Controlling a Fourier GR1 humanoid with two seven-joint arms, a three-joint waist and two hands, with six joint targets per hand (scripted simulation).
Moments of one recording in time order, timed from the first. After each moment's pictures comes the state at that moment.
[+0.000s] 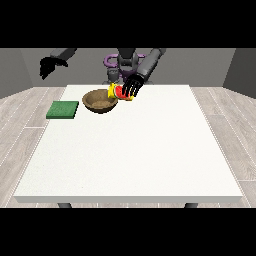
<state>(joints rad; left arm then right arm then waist) -0.78 0.07 -0.26 -0.57 -0.98 0.80 0.08 -0.45 -0.34 -0.27 -0.94 -0.23 0.33 -0.29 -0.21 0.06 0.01</state>
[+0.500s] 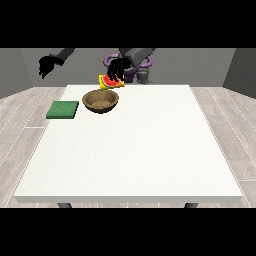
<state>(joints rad) -0.94 0.01 -0.57 -0.59 -1.23 0.48 0.44 -0.46 -0.37 -0.29 -0.78 -0.22 0.36 -0.33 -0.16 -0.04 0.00</state>
